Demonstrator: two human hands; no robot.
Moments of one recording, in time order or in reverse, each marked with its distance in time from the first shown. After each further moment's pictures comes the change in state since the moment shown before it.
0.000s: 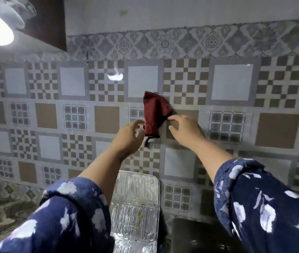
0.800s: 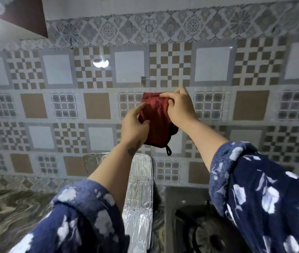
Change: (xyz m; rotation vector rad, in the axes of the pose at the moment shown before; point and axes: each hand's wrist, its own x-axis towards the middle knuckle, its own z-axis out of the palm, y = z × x) left_hand -0.064 0.048 0.018 -0.463 0.139 -0.065; right_hand -0.050 -0.024 -0.028 0.092 0.276 -0.023
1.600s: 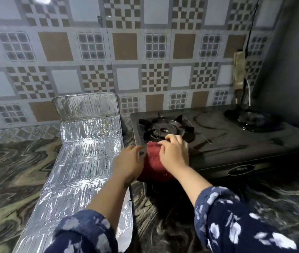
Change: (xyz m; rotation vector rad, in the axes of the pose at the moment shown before) left_hand -0.320 -0.062 -0.044 0.610 -0.630 -0.017; right_hand -0.388 -0.031 -0.058 -0.544 -0.304 0.459
